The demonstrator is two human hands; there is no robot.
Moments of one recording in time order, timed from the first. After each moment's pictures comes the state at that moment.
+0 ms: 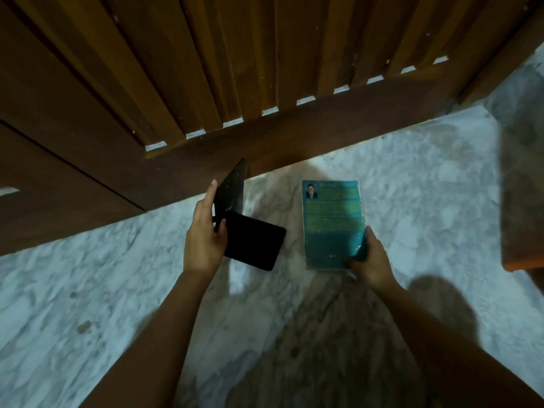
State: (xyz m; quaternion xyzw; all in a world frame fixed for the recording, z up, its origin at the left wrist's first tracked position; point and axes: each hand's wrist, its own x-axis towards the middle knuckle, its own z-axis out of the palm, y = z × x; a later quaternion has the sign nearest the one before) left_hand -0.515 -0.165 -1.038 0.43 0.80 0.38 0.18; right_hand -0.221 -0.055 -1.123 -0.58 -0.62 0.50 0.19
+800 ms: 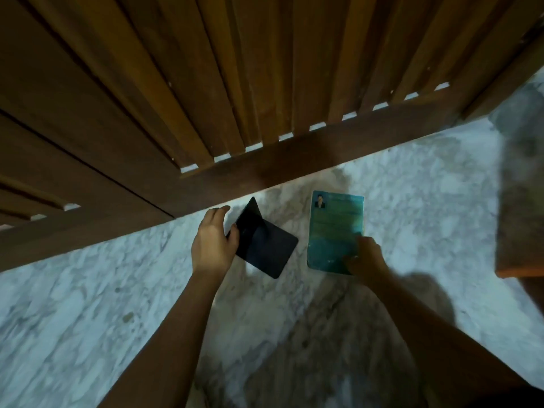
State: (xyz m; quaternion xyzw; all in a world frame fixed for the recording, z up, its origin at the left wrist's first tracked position) left_hand -0.526 -0.169 -0.968 0.42 0.87 0.21 0.13; right_hand -0.262 -0.050 -1.050 -0.62 -0.66 0.41 -0.03
